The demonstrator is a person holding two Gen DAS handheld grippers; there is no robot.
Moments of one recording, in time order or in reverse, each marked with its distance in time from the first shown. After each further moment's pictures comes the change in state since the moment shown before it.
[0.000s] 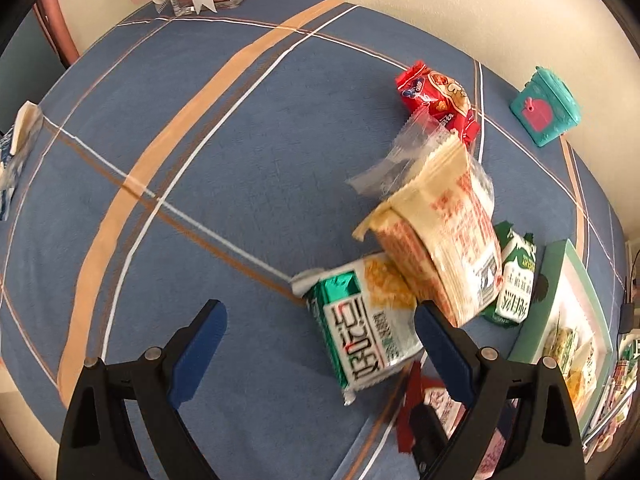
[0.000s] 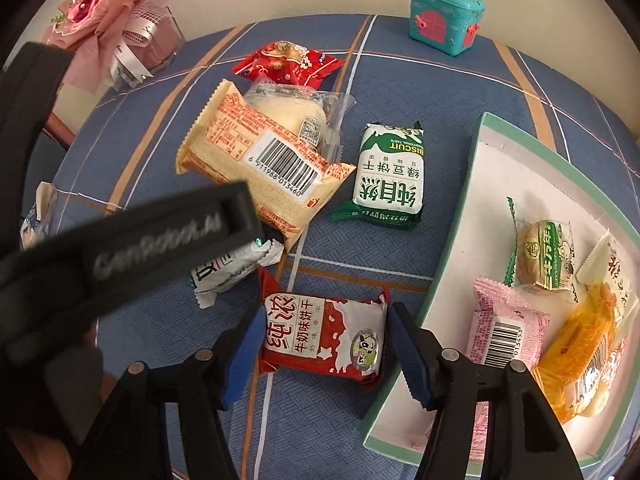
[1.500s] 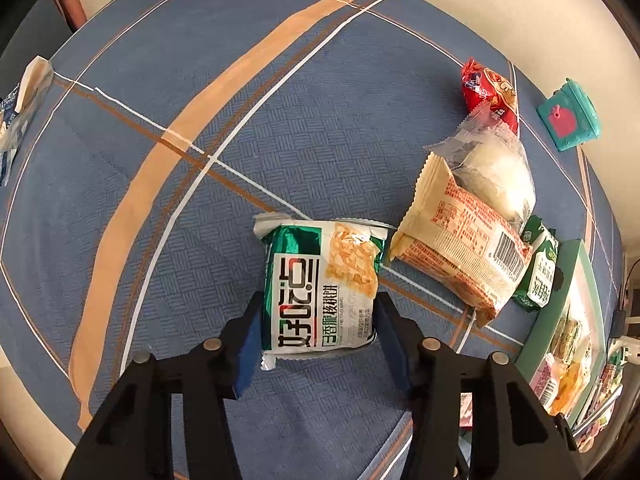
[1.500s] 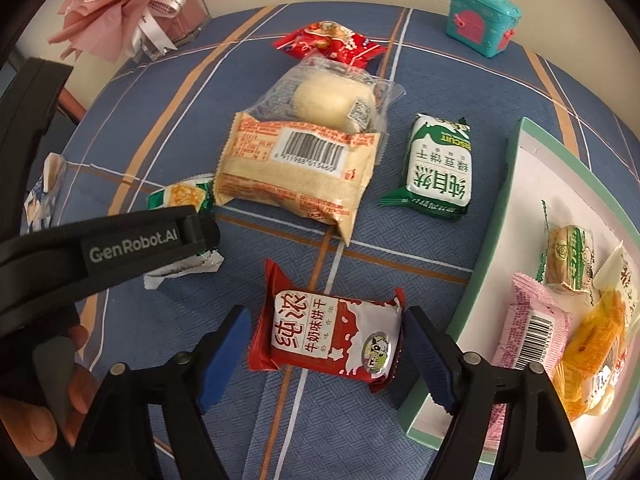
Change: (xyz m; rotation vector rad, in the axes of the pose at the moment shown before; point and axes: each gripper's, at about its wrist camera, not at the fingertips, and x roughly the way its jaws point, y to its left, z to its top) left arm 0.022 0.027 0.003 -0.058 0.096 -0.027; right arm 0.015 0.030 0.005 -0.076 0.046 0.009
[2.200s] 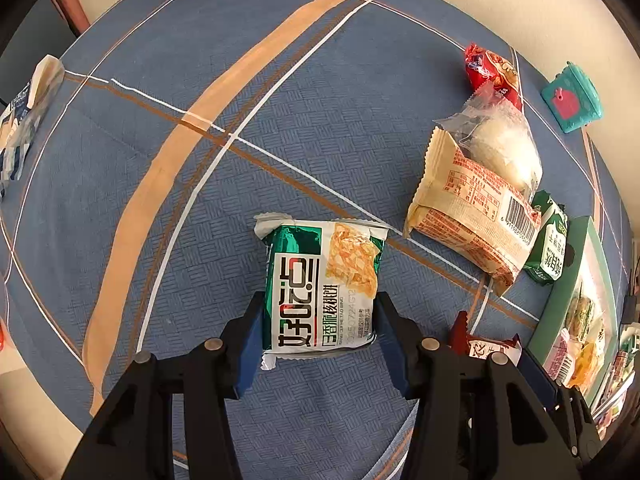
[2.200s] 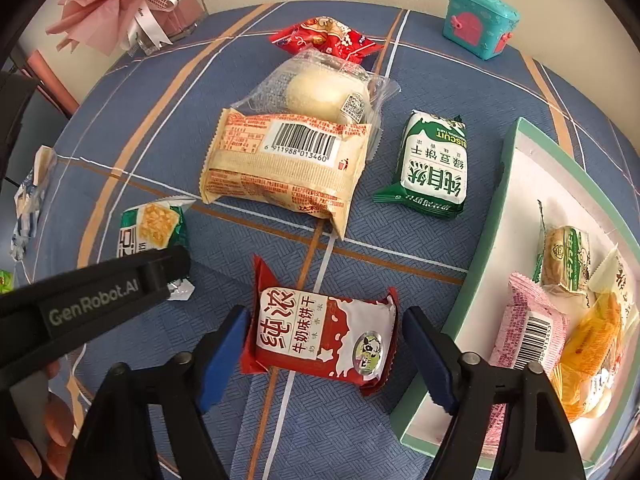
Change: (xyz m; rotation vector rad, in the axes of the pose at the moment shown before) left arm 0.002 0.015 -0.022 0.030 0.016 0.039; right arm 0.010 0.012 -0.012 -0.005 -0.014 -0.036
